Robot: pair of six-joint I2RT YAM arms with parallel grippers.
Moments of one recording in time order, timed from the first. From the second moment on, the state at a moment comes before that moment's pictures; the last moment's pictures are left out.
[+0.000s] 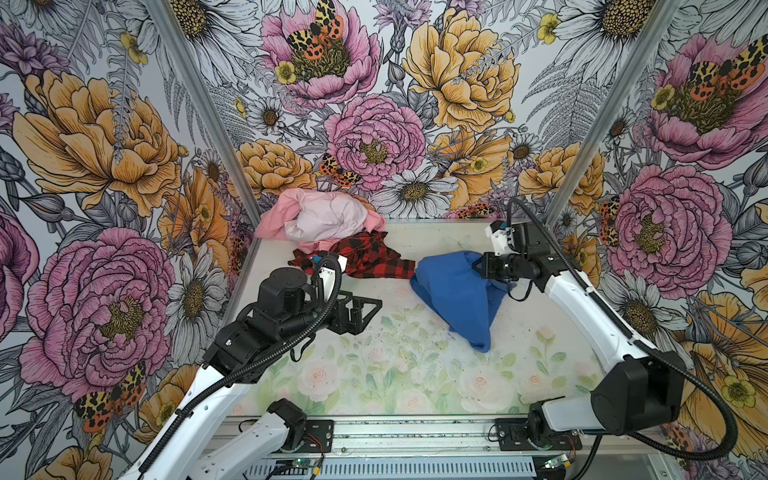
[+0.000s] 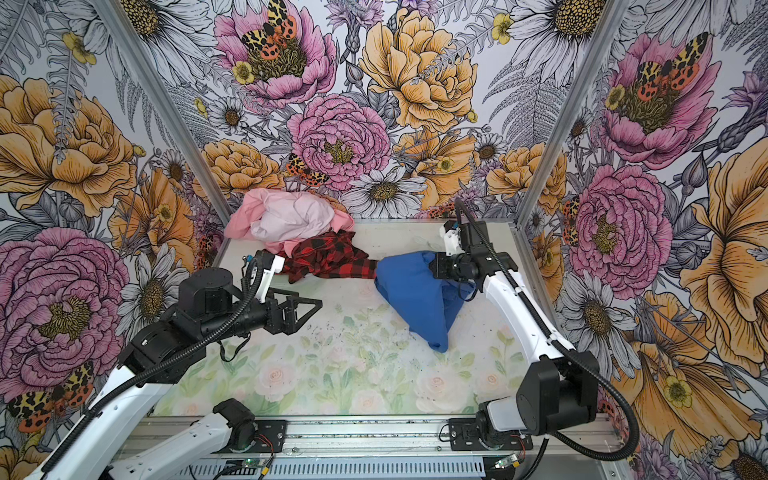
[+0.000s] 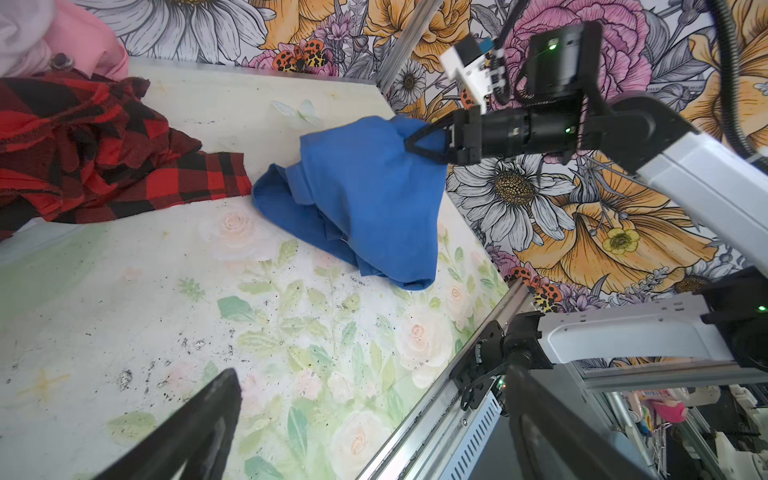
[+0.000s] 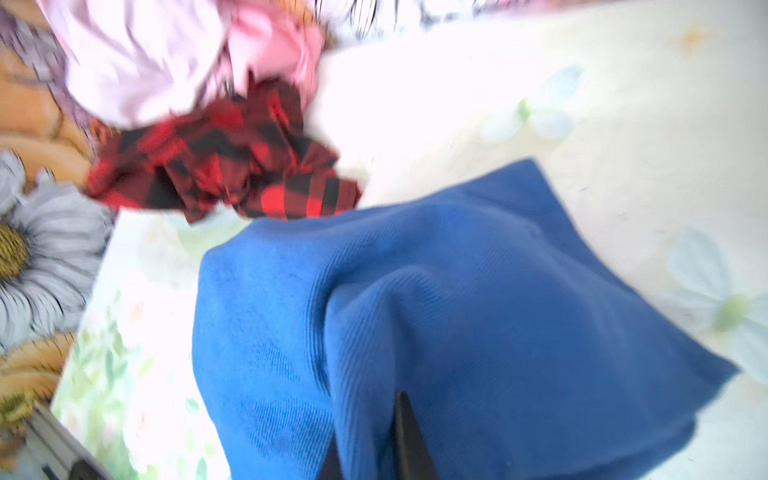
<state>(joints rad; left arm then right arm) -0.57 0.83 1.14 -0.78 0.32 -0.42 0.13 1.37 1.30 -0.71 -0.37 0.22</state>
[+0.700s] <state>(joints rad) -0.57 0.96 1.18 -0.65 0.33 -0.36 -0.06 1.52 1.79 -0.78 -0.39 0.31</state>
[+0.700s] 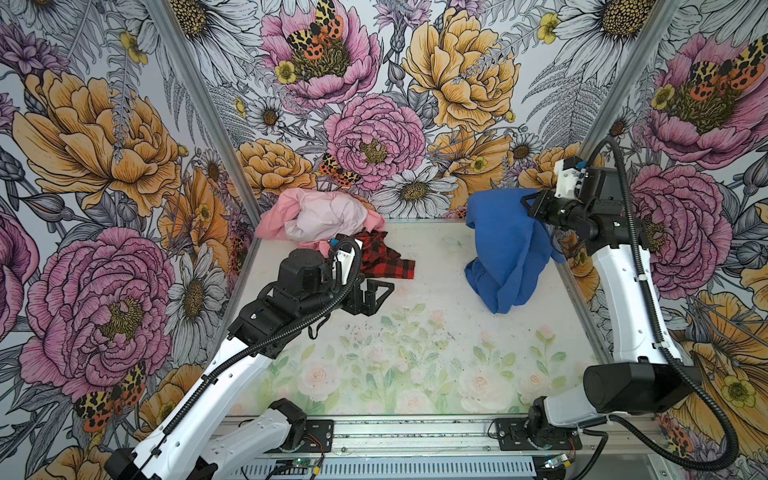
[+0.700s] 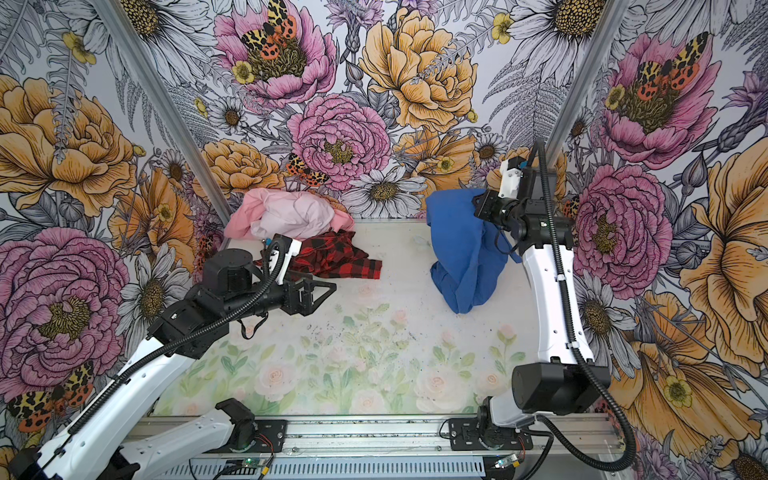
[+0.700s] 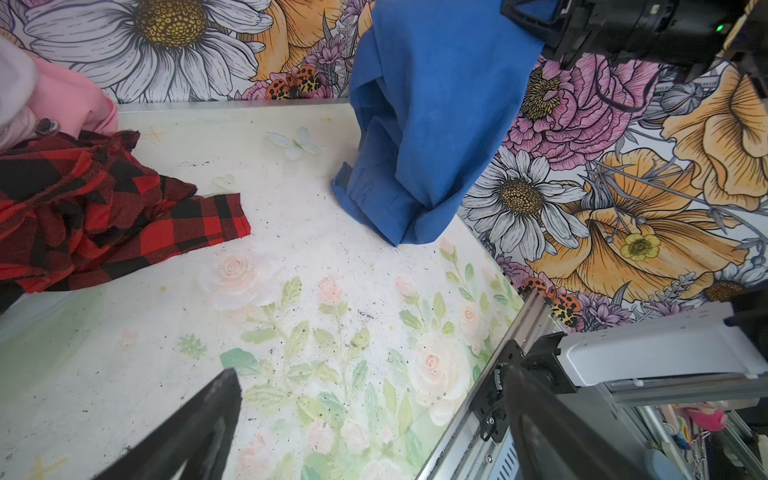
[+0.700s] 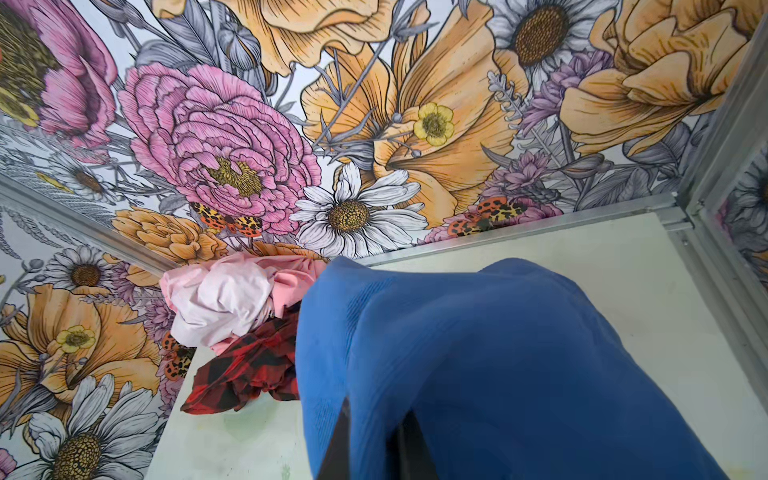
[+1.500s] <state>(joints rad) -0.57 0.99 1.15 -0.62 0.33 -0.37 -0.14 1.30 0.65 0.20 -0.37 1.03</state>
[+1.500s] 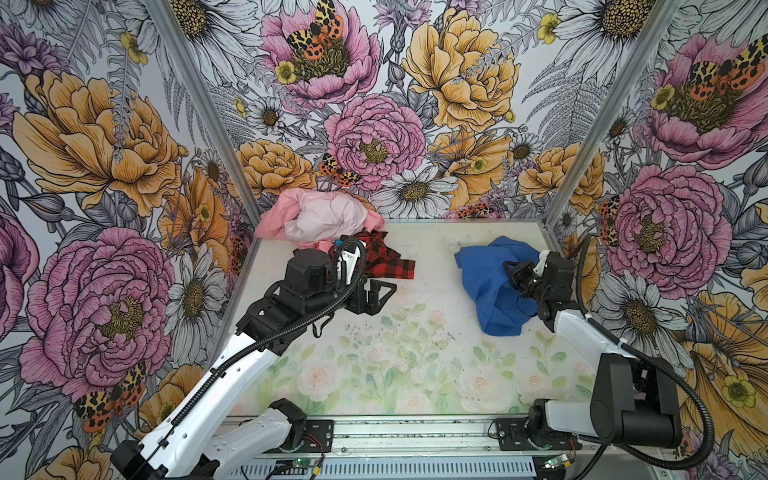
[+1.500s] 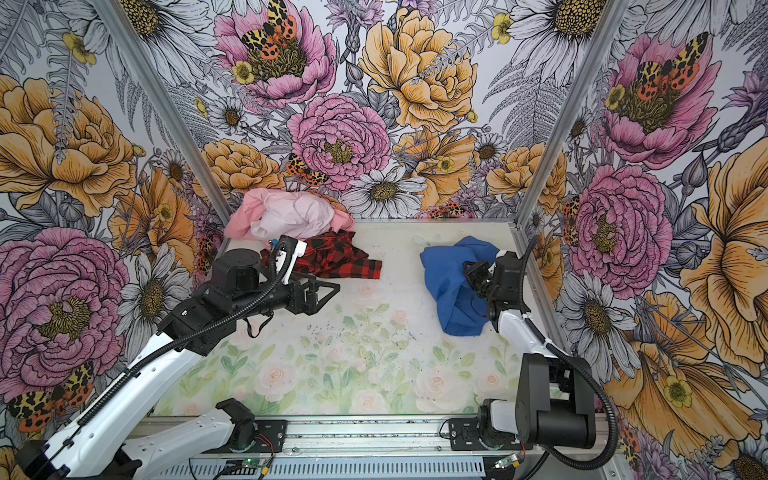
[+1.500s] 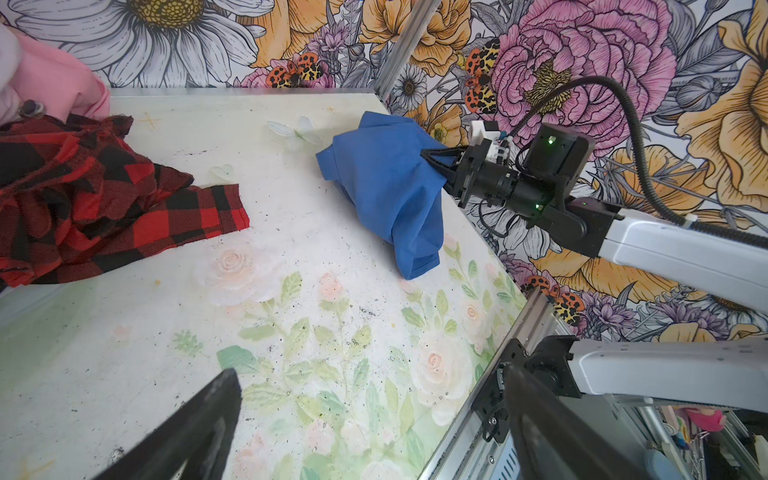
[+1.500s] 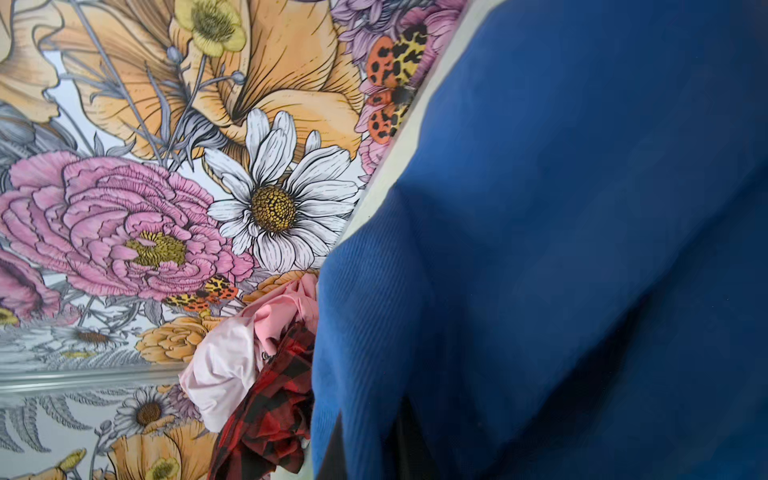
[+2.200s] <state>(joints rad) -0.57 0.98 1.15 -0.61 0.33 -0.36 -0.23 1.23 0.74 -0.28 -0.10 0.80</state>
